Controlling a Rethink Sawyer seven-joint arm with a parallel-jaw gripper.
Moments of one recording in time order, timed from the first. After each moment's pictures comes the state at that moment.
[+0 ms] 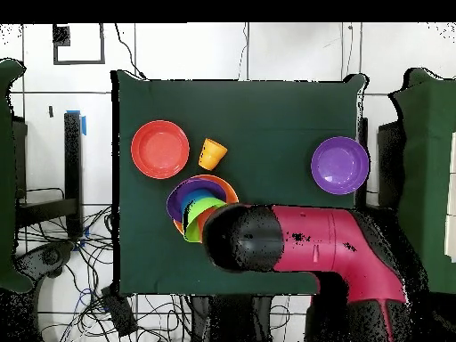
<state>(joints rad) -0.60 -1.25 0.41 1.94 -0.29 1.02 1.75</state>
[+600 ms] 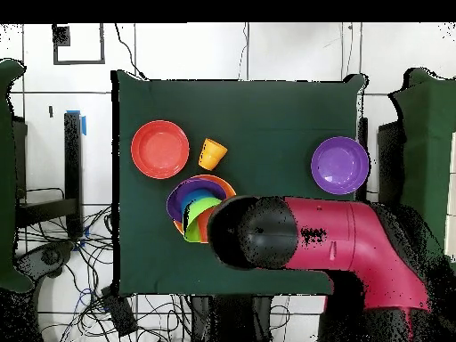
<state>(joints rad) -0.64 -1.28 0.44 1.89 -0.28 1.07 1.75</state>
